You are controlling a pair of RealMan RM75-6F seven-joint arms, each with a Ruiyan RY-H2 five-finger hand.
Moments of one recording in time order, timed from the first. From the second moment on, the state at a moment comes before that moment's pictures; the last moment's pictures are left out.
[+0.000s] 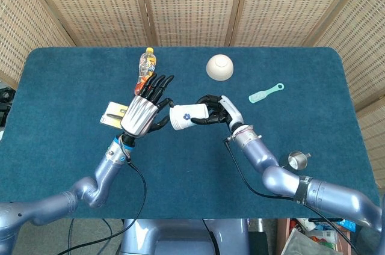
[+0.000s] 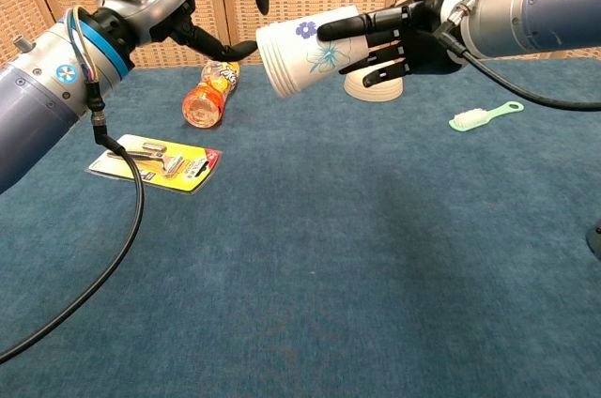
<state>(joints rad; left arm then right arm) -0.82 -1.77 -0.28 -1.14 1.56 1.31 0.09 0.95 -1.40 0.51 -1.62 -0.35 0.63 0.38</state>
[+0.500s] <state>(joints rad) -0.85 -1.82 -0.28 -1.07 1.54 1.32 0.08 0.94 -1.39 0.51 -1.63 -0.38 0.61 0.40</state>
